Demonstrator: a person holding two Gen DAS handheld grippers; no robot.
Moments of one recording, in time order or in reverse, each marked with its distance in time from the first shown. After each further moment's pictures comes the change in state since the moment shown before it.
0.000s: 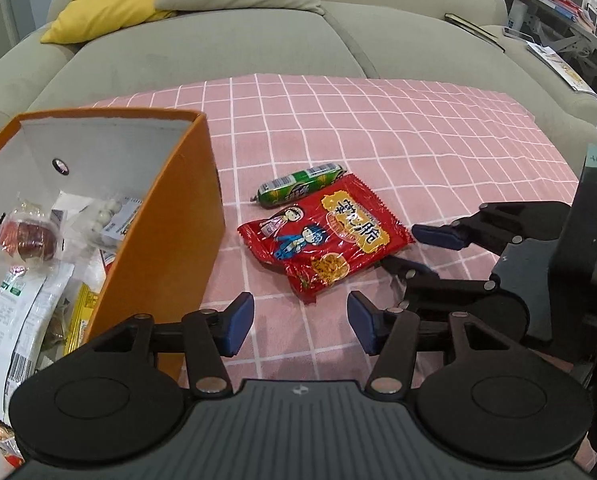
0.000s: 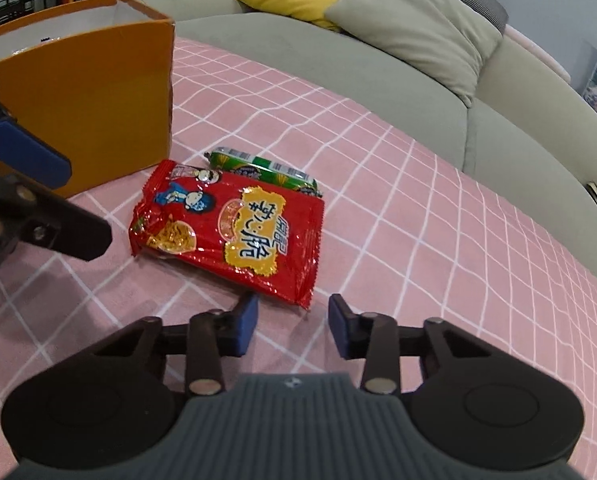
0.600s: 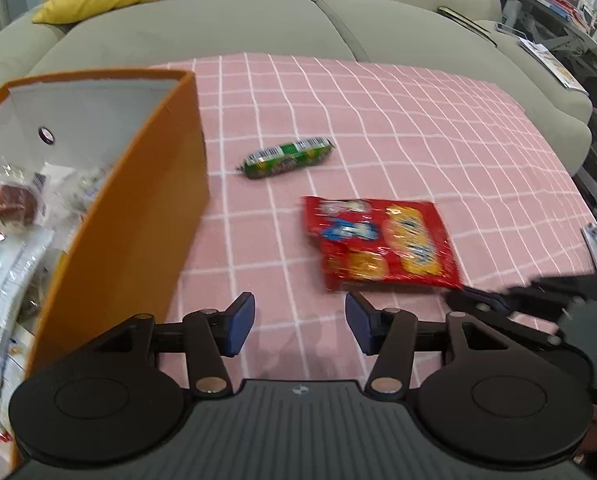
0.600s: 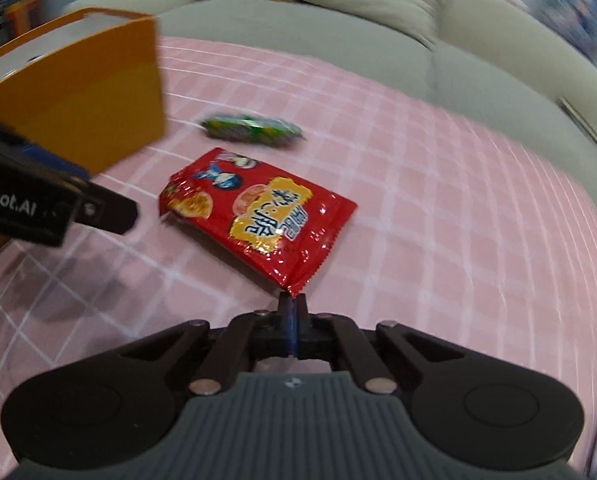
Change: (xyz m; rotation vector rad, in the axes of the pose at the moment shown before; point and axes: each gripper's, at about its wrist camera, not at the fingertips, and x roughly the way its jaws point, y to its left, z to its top) left arm 0.008 -0.001 -0.014 -0.014 0.037 -0.058; right arm -0.053 0.006 -0.044 0.294 0.137 -0.080
